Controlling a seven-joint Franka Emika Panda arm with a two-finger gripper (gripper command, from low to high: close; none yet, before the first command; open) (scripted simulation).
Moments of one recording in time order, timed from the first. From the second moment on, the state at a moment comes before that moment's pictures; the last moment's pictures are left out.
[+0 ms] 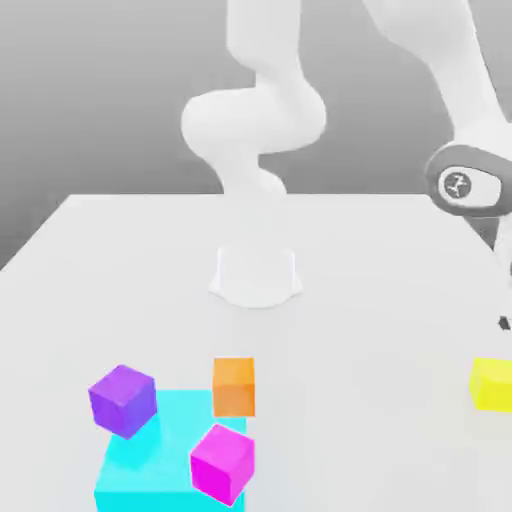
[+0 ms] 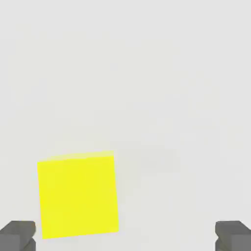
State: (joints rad) arm 0.47 0.28 0.34 -2.50 -0.25 2.76 0.41
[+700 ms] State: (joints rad) arm 0.36 0.17 0.22 -2.46 -0.13 2.62 0.48
